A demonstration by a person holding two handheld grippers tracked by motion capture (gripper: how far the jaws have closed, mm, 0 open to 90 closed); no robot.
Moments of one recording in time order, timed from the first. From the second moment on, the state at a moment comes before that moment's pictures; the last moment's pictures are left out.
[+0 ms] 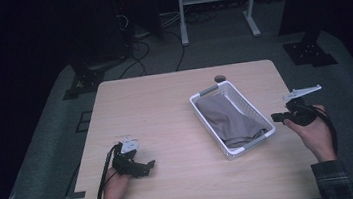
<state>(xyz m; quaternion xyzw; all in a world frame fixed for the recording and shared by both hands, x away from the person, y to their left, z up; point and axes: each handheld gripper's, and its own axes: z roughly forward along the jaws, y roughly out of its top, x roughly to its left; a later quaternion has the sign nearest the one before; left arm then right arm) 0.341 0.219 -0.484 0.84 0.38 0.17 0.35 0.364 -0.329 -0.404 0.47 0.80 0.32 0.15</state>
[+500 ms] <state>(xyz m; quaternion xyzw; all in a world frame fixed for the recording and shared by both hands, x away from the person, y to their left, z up) 0.341 0.219 -0.484 0.84 0.38 0.17 0.35 0.357 -0.323 -0.418 0.44 0.82 0.34 0.12</state>
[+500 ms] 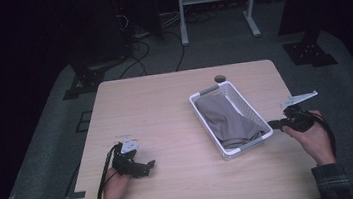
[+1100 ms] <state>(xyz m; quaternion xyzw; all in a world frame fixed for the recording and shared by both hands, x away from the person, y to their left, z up) 0.341 0.219 -0.484 0.84 0.38 0.17 0.35 0.338 -0.279 -0.416 0.39 0.86 0.32 0.10</state>
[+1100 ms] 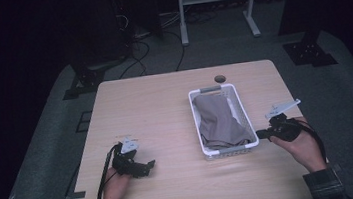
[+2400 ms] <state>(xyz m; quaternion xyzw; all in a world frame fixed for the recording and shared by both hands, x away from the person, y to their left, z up) 0.341 0.219 -0.484 0.84 0.38 0.17 0.35 0.337 -0.309 -0.455 0.46 0.79 0.36 0.19</state>
